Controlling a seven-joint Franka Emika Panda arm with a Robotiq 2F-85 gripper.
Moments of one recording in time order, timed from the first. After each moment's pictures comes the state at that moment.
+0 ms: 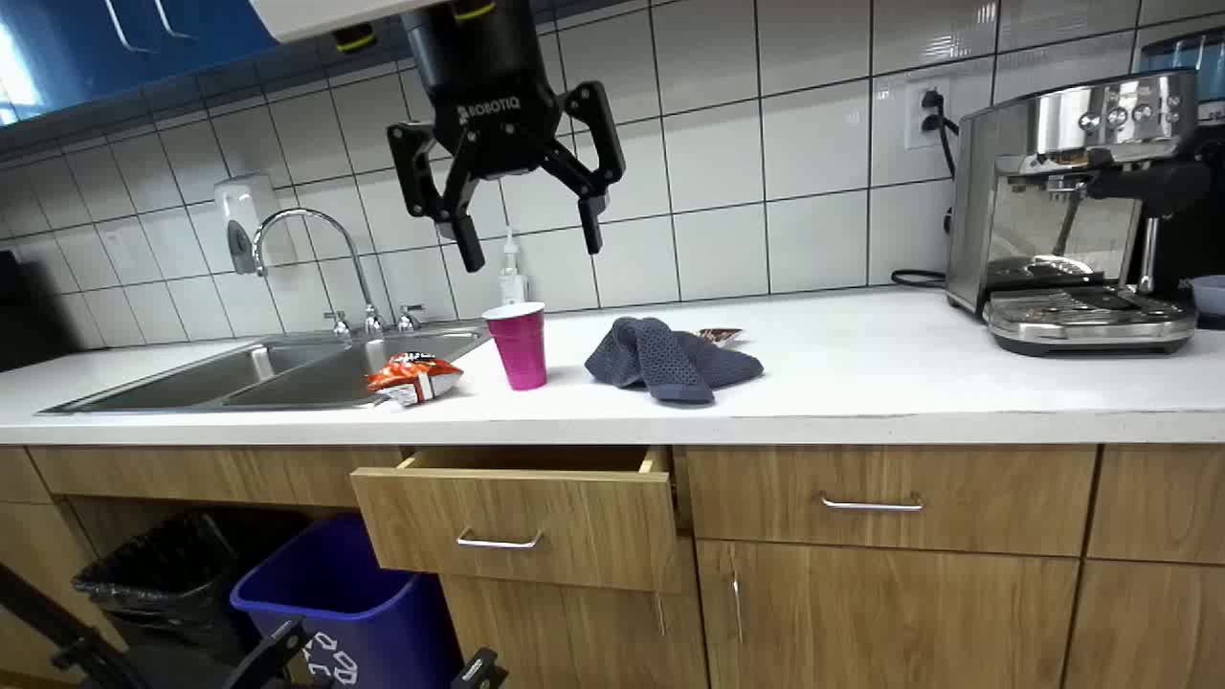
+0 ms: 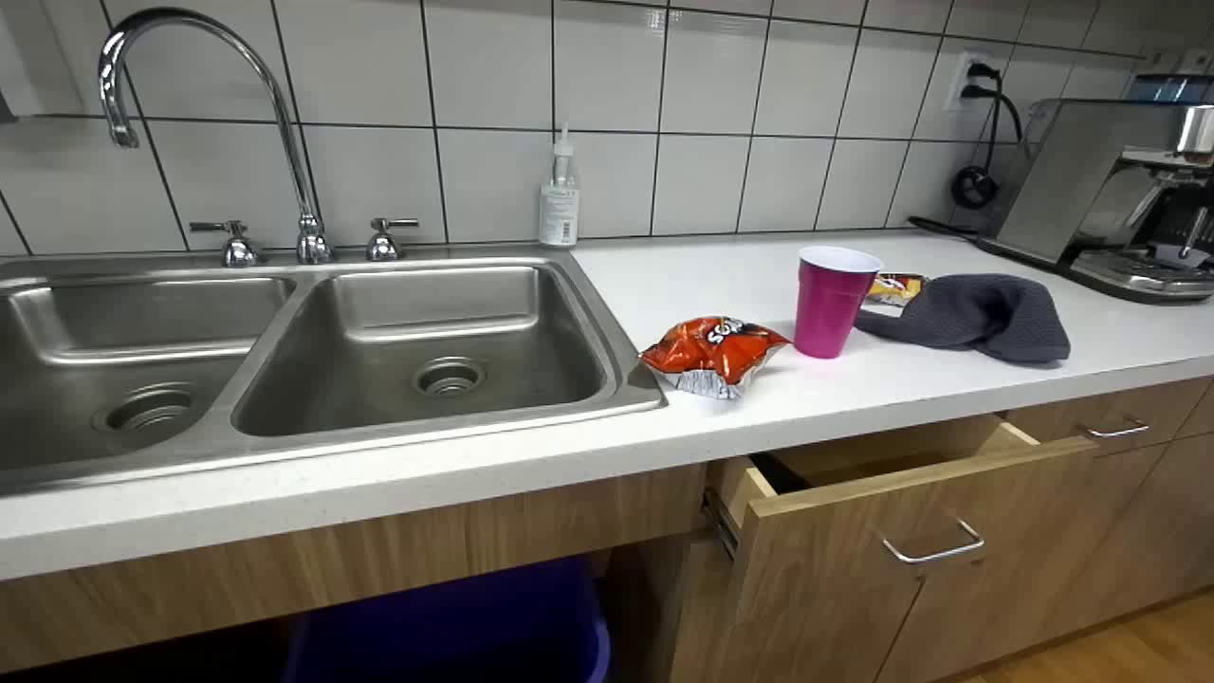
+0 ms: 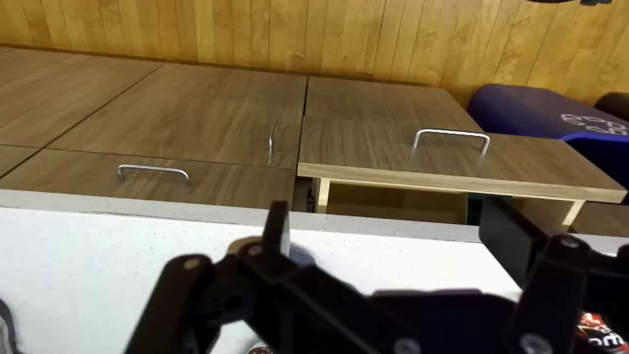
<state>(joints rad) -0.13 -0.79 -0.39 -2.76 -0.24 2.18 -0.53</state>
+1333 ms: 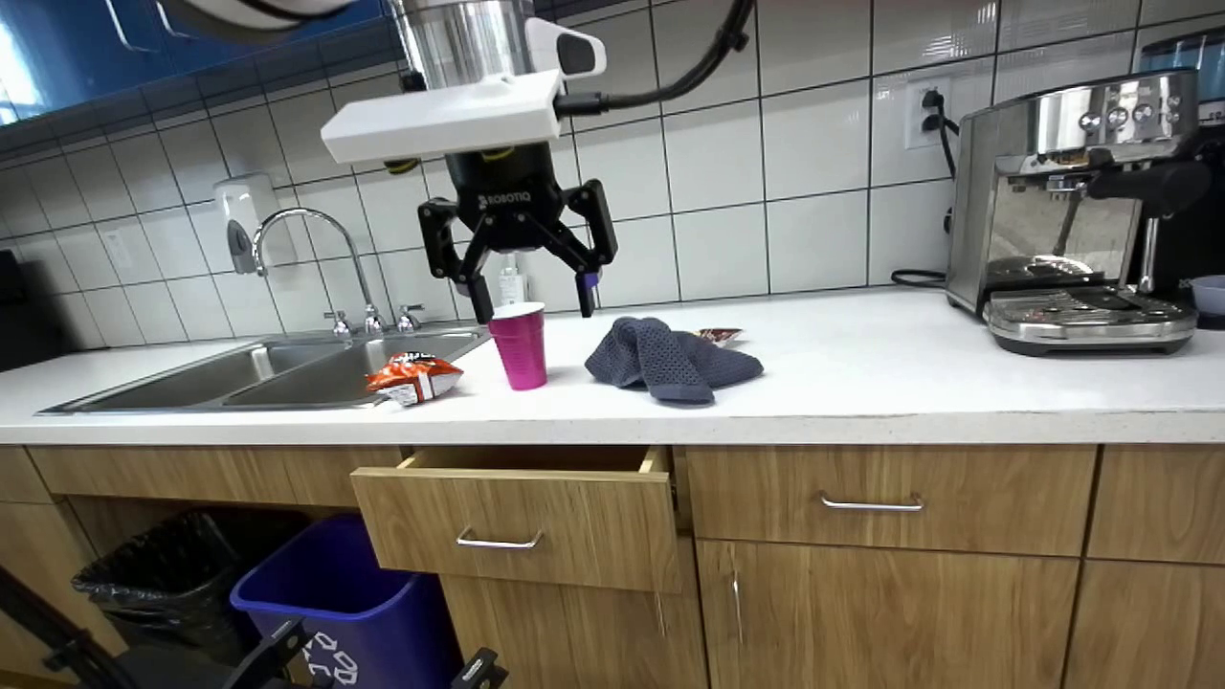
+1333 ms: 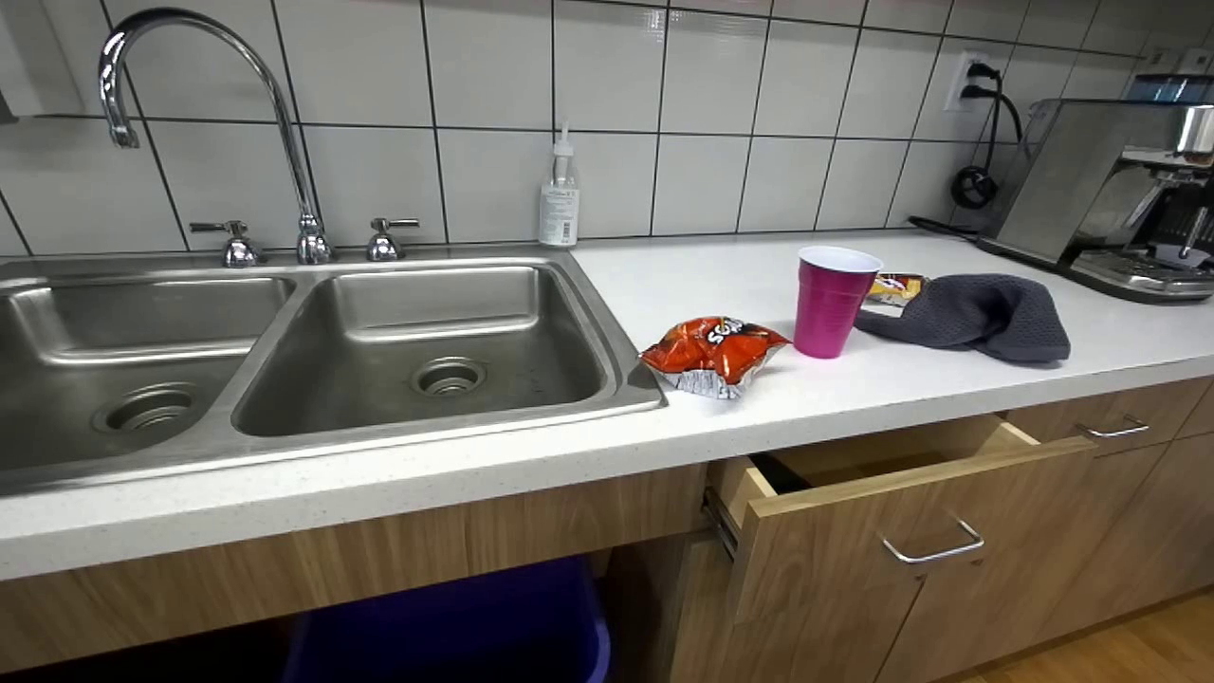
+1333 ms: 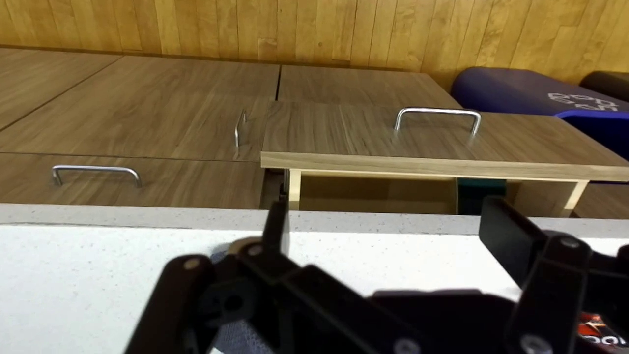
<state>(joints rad) -0.07 -0.59 -0.37 -2.78 -0.11 2.39 -0.51</state>
